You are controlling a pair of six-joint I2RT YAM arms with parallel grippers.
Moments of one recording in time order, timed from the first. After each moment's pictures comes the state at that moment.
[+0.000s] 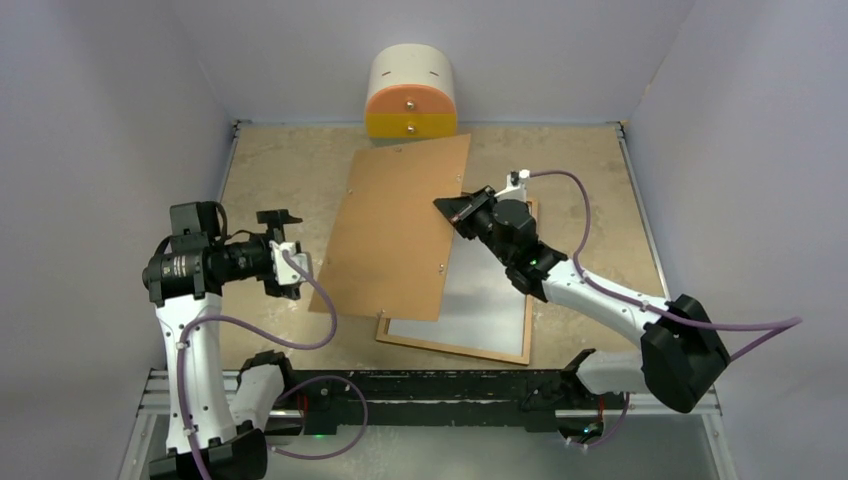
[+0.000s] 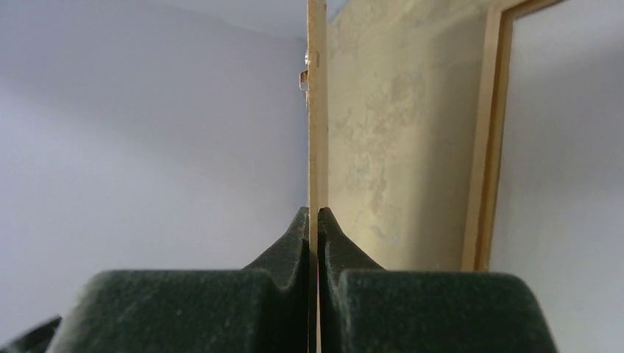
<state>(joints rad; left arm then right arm) 0.23 0.88 1.18 -1.27 0.95 1.61 0.69 1.29 0.77 0.33 0.13 1.22</state>
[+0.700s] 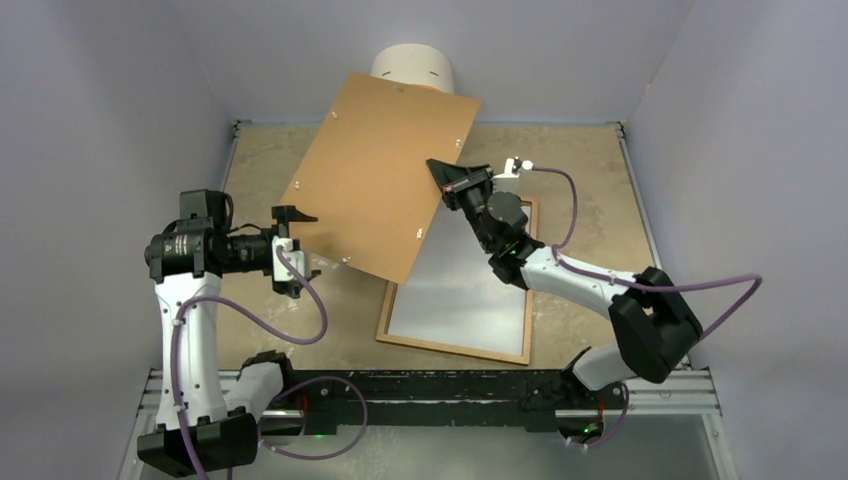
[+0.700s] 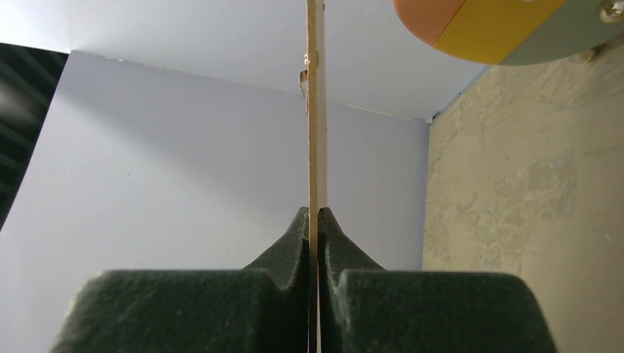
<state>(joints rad) 0.19 0.96 1.23 -1.41 1.08 1.76 0.71 1.43 0.81 0.75 0.30 1.38</state>
